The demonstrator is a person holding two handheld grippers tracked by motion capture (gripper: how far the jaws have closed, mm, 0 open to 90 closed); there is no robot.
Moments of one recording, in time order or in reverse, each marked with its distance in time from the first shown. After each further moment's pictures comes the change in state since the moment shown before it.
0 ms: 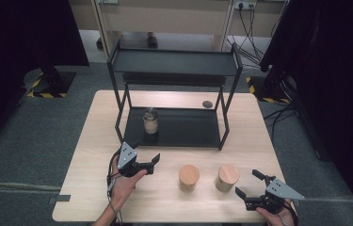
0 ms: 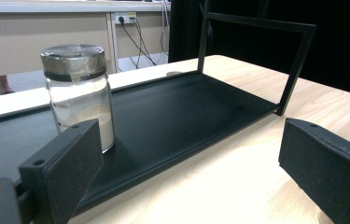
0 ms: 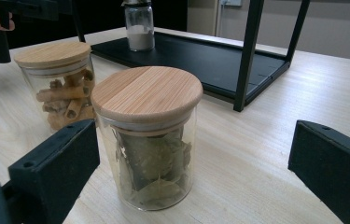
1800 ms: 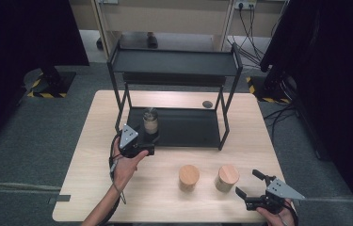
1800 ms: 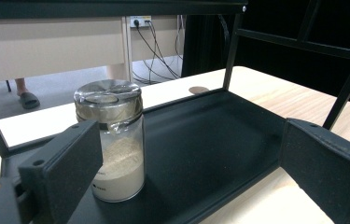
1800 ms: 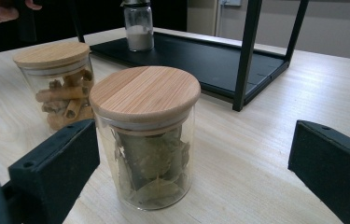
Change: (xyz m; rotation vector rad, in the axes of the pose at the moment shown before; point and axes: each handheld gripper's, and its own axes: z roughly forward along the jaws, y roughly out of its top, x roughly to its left) left arm 0.022 0.034 0.032 -0.001 0.055 -0.012; right arm -0.001 0.000 -0.001 0.000 -0.001 0.007
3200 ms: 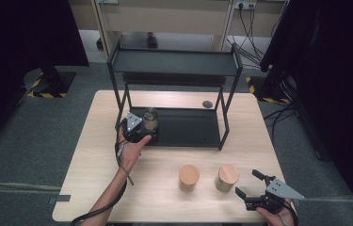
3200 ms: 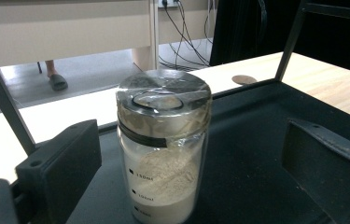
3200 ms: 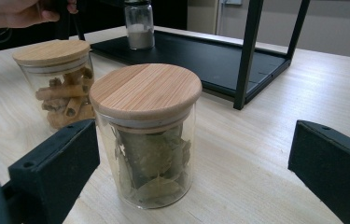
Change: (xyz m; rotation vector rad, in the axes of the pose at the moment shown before) left arm 0.015 0.010 0.051 0.074 0.109 0.002; right arm 0.000 0.000 0.001 0.004 0.003 -0.003
